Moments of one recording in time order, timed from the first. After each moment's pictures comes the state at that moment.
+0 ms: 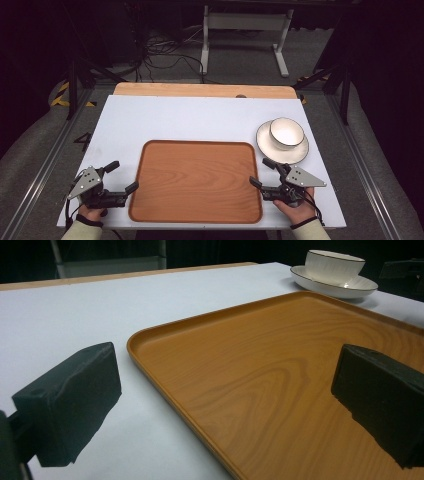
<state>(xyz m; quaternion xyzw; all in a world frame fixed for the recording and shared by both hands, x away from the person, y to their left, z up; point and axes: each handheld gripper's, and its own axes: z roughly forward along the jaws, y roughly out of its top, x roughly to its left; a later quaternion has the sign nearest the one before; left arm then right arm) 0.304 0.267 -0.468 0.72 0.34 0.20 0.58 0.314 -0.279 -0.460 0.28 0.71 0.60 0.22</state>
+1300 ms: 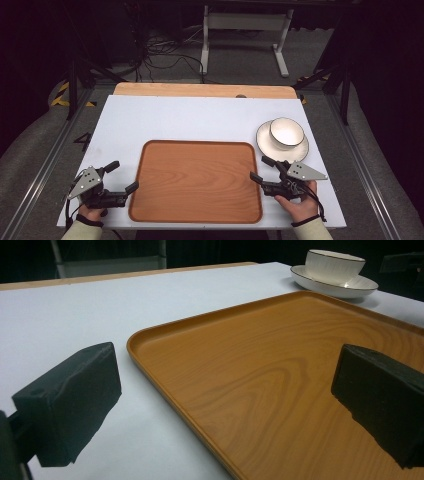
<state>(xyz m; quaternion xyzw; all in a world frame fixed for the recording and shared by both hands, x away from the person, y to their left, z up) 0.304 0.267 -0.468 0.72 0.34 0.20 0.58 0.320 -0.279 -0.445 0.29 0.71 0.60 0.20</state>
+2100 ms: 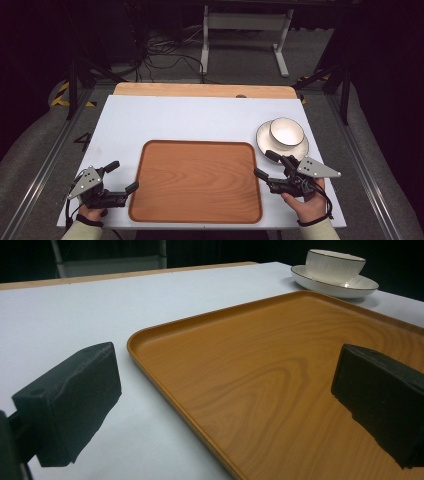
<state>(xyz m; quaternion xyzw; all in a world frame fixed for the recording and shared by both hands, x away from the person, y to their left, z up) 0.304 0.267 -0.468 0.72 0.34 0.20 0.58 0.311 -0.280 -0.406 0.27 0.70 0.64 0.19</state>
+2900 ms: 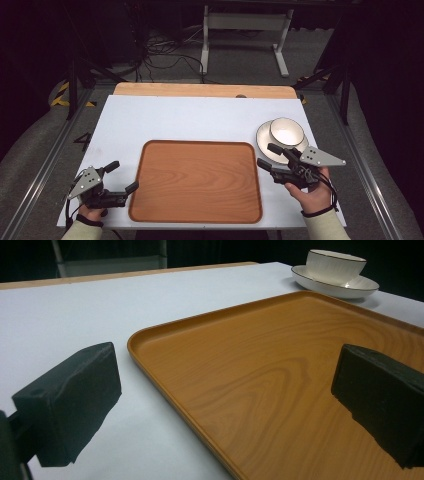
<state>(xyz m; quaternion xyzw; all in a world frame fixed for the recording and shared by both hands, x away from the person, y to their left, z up) 0.304 0.267 -0.468 0.72 0.34 0.20 0.58 0.324 -0.286 -0.380 0.28 0.72 0.61 0.19</state>
